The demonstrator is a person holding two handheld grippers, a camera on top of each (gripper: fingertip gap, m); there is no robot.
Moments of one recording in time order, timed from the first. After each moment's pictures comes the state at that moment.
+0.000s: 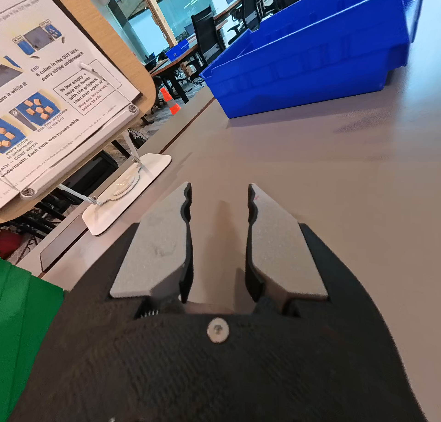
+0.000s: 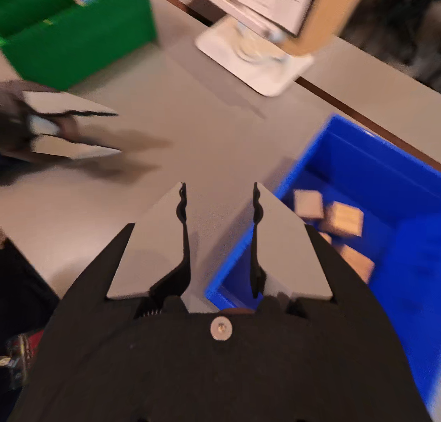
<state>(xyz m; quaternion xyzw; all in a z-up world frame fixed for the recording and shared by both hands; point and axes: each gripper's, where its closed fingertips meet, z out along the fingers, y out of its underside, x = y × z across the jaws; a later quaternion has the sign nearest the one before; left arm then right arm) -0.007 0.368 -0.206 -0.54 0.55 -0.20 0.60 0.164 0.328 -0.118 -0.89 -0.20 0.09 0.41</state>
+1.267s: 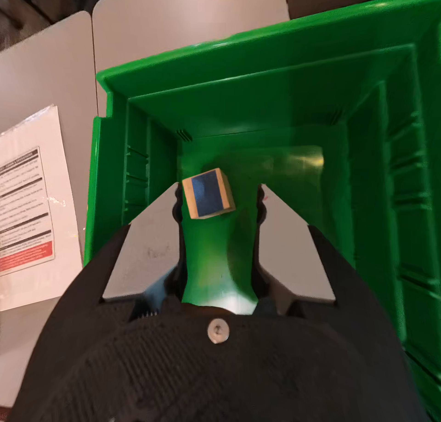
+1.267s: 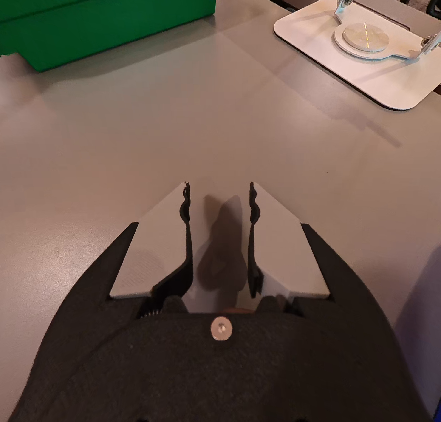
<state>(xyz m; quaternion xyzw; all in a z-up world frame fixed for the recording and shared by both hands) -0.266 0.643 -0.225 -0.91 0.24 0.05 0.34 0.029 0.397 -0.258 -0.85 -0.24 0.11 0.45</state>
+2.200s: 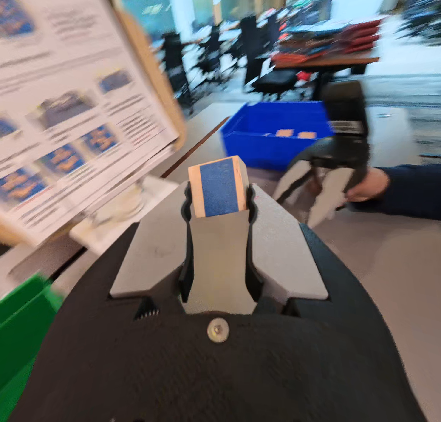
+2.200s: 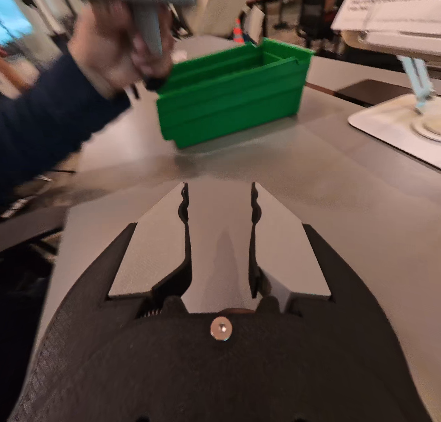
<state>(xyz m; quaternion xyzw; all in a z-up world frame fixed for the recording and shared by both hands) -0.058 0.426 -0.077 -0.58 0.52 -0.36 0.52 -0.011 0.359 -0.186 -0.74 -0.29 0.33 0.52</state>
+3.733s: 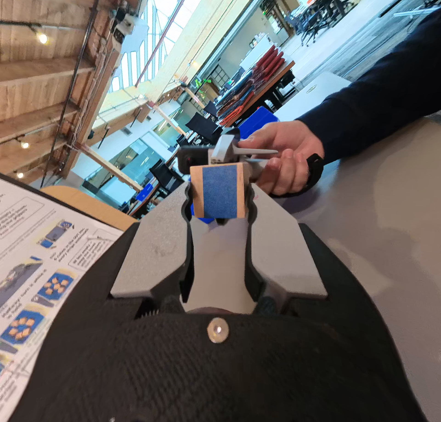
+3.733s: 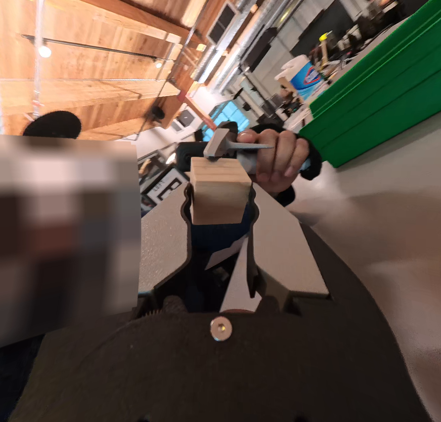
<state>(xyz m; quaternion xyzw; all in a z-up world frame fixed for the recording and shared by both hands) -0.004 0.296 -0.127 -0.24 0.65 -0.30 0.65 -0.022 0.305 -0.128 -0.57 -0.21 0.73 0.32</state>
